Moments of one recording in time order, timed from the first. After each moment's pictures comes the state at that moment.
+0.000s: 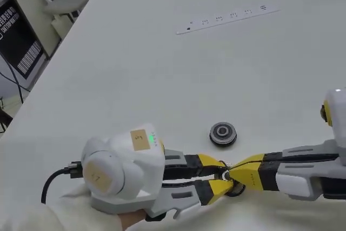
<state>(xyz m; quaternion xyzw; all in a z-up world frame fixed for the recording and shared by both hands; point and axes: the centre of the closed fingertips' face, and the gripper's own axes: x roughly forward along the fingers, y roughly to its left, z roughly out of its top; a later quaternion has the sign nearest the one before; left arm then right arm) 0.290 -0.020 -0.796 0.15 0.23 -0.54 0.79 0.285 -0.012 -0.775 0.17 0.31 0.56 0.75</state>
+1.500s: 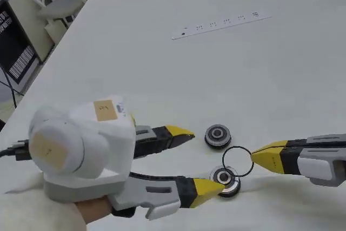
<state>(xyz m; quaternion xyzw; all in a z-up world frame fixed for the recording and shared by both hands) 0.291 0.007 -0.734 0.16 0.24 -0.50 0.81 0.305 -0.056 -0.761 0.15 0.31 0.50 0.79</state>
